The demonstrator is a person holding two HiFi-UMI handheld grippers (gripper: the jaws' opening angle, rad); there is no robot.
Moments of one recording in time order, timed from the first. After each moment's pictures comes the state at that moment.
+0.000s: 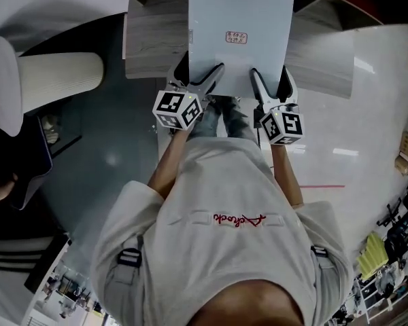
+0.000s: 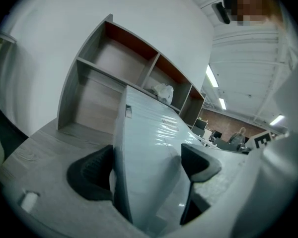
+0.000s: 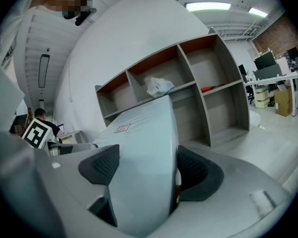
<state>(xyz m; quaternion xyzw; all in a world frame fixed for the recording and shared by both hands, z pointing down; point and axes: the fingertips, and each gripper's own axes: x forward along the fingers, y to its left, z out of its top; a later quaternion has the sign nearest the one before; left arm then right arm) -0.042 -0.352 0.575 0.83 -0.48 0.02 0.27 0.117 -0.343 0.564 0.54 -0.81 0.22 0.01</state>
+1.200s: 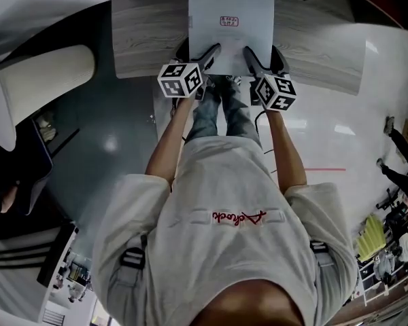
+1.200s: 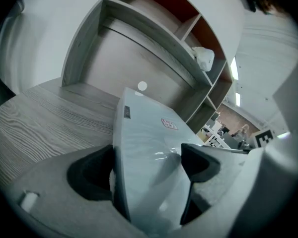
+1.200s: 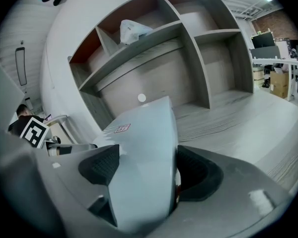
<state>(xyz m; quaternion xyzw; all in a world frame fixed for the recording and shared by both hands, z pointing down) -0.045 -0.410 0.731 0.78 -0.48 0.09 0.38 0.112 -0.406 0.718 0.53 -0.77 0.33 0.11</state>
